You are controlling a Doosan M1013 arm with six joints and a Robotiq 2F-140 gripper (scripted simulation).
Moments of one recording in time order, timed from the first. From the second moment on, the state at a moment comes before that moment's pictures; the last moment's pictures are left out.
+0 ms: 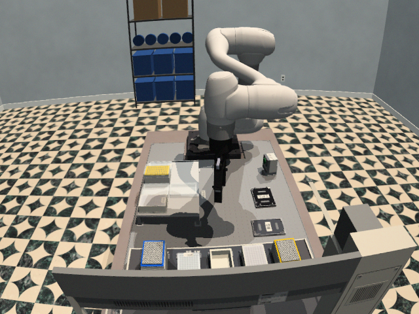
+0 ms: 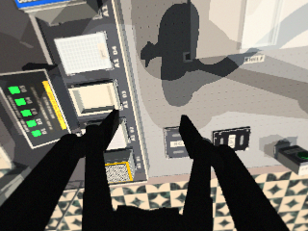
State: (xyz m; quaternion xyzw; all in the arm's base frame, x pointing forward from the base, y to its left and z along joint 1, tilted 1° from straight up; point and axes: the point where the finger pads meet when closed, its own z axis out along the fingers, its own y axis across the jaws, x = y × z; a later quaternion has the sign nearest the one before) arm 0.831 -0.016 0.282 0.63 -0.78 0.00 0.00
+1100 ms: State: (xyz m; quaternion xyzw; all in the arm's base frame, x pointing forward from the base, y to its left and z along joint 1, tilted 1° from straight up) arm 0.831 -0.016 0.282 0.37 -0.93 0.00 0.00
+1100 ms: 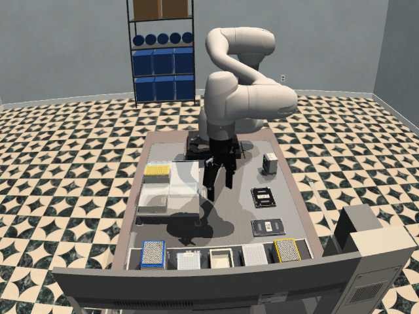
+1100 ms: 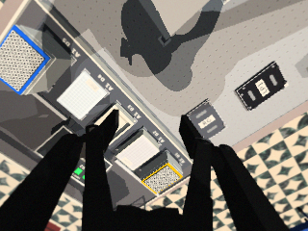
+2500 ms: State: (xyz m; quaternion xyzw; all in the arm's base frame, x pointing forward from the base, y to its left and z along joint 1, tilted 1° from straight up) arm 0.832 0.026 0.282 0.61 -0.79 0.01 0.00
